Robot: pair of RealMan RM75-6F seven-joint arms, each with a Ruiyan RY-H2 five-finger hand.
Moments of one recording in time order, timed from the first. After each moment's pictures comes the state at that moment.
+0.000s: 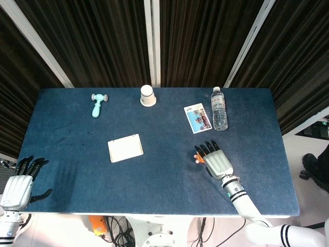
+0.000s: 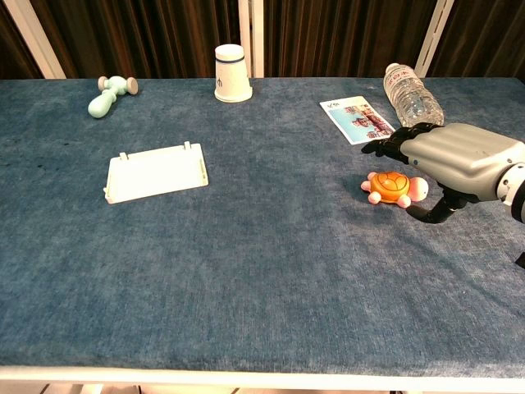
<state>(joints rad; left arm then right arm) -0.07 -1.18 0.01 -1.53 1.54 1.47 -0.08 0.54 -1.54 0.11 -1.60 -1.15 1.02 -0.74</state>
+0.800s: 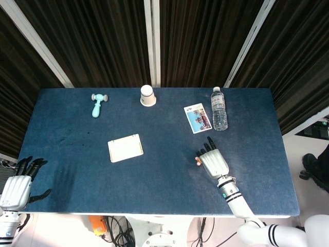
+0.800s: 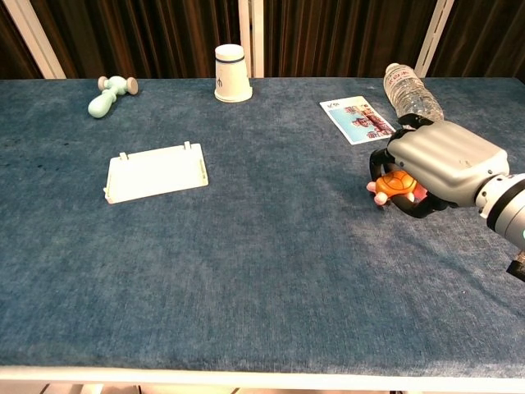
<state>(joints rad) -0.07 -1.19 0.01 -1.51 1.53 1.47 -0.10 0.54 -1.69 0.05 -1.36 -1.32 1.18 -0.65</state>
